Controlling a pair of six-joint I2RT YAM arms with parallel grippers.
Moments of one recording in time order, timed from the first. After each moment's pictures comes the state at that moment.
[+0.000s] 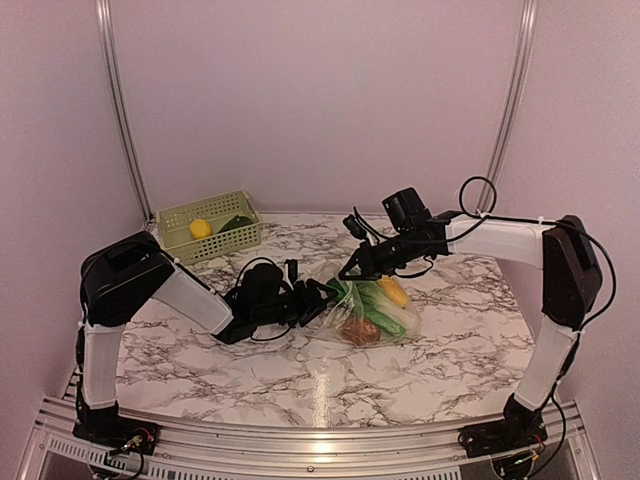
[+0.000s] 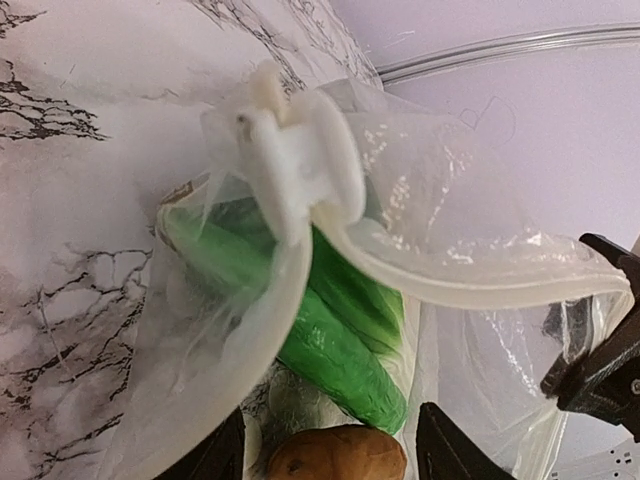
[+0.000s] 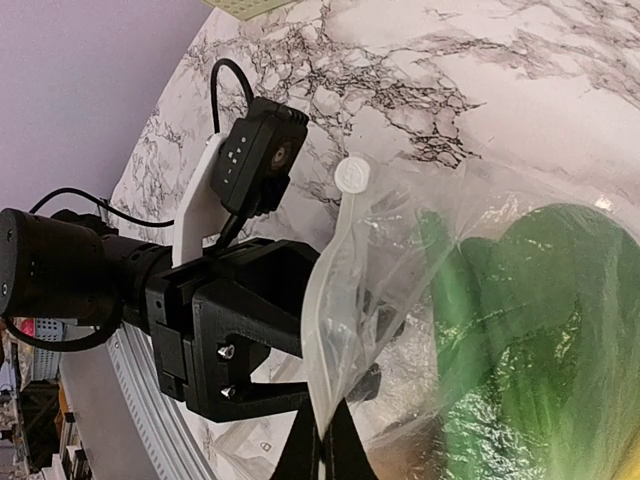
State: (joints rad) left arm -0.87 2.10 0.98 0.80 0.16 -1.18; right arm 0.57 1.80 1.33 -0.39 -0.65 0.27
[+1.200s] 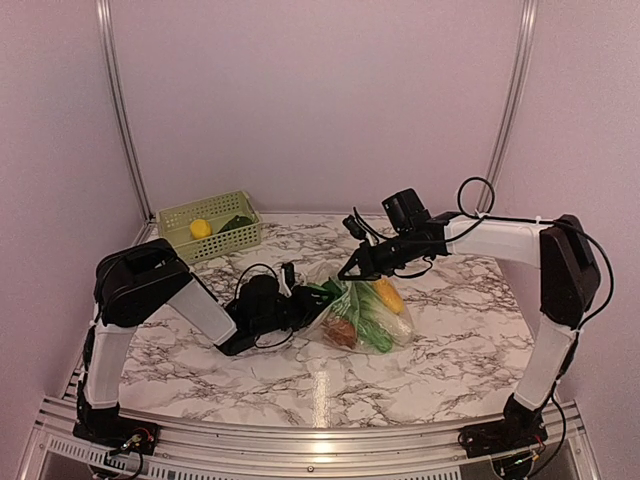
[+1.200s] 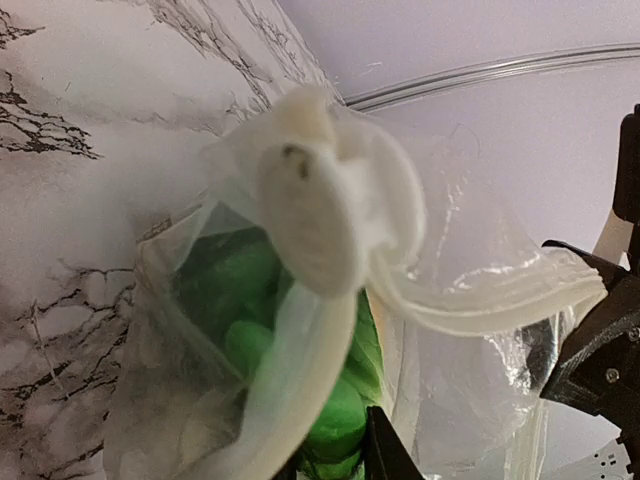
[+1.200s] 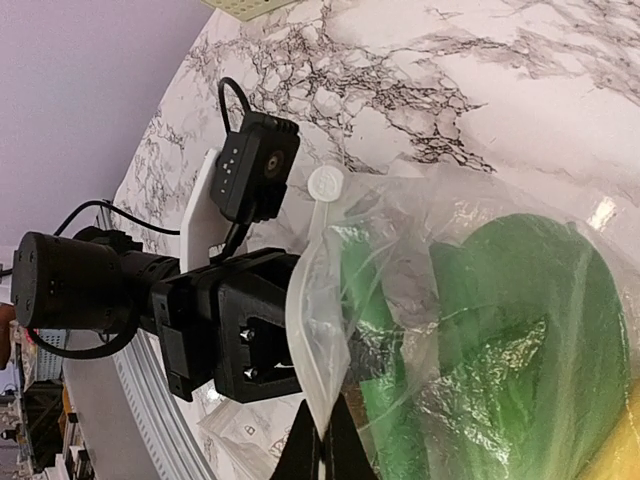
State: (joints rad) left arm -0.88 2.20 0.97 1.03 0.11 -1.24; right arm 0.56 1.82 1.33 -0.38 -0.66 0.27
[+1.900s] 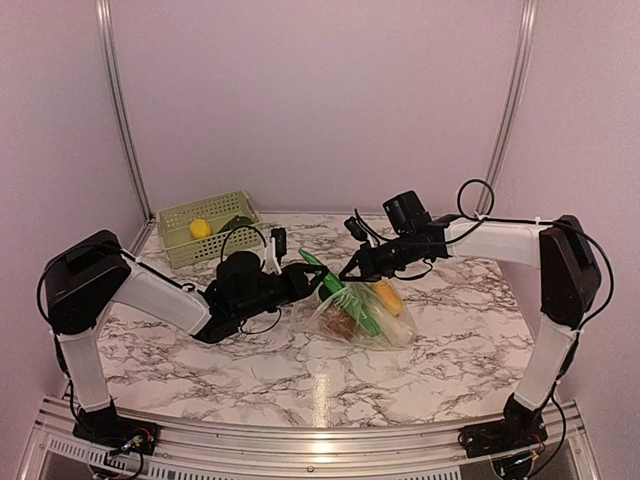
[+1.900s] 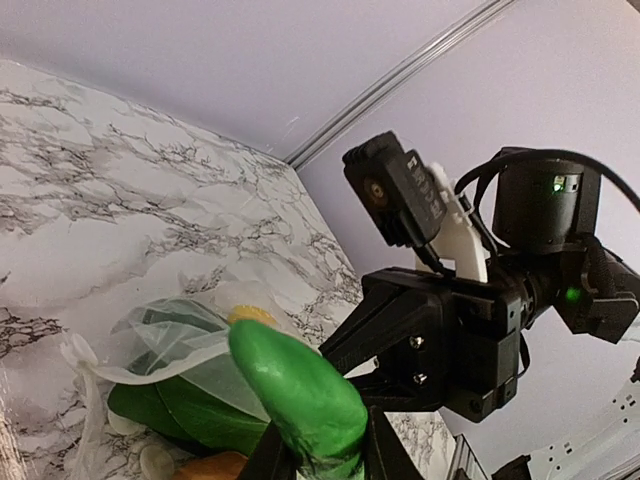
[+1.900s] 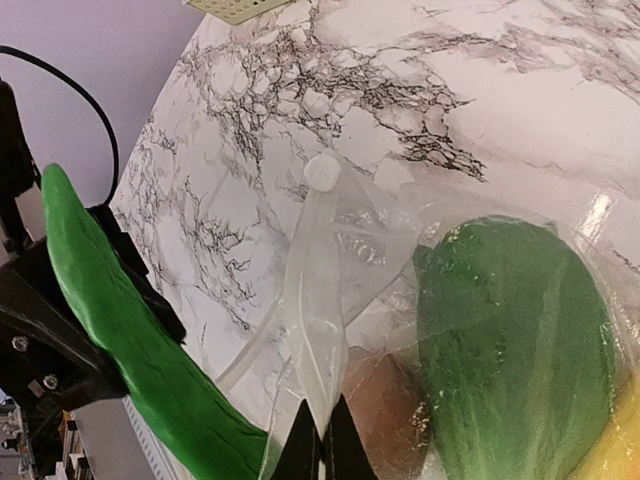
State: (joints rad) left arm -0.90 1.91 0.88 0.93 0.04 -0.87; right arm 0.56 1.82 1.31 -0.34 -0.65 0.30
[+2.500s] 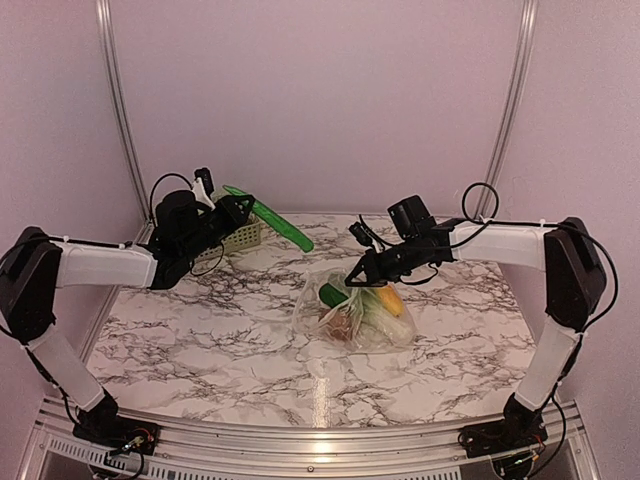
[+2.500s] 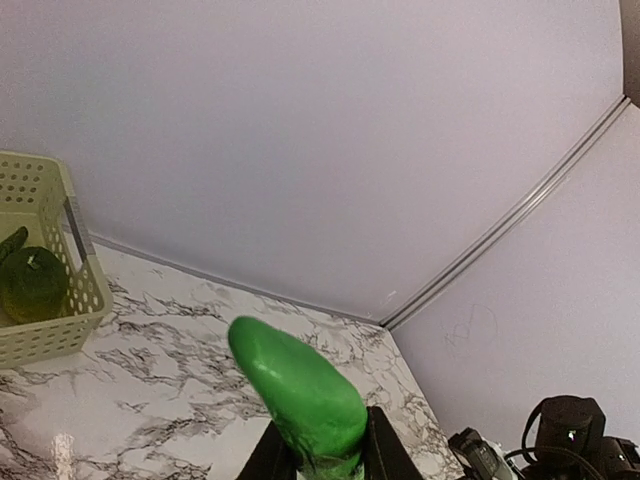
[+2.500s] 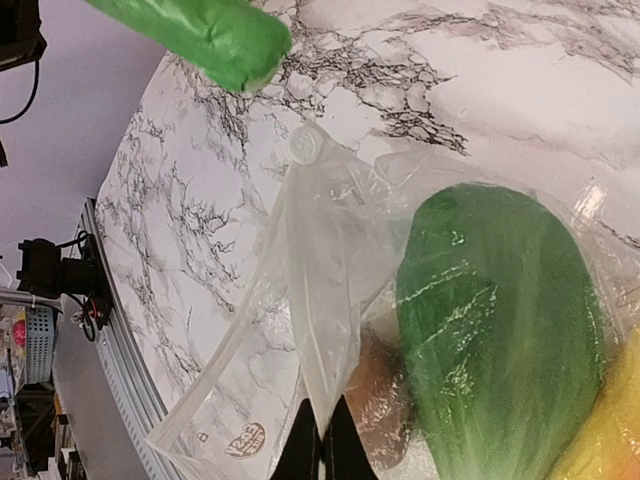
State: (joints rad) left arm -0.58 1.62 0.91 0.70 0.00 -0.76; right arm 0.55 1.78 1.25 -0.35 -0.63 0.27
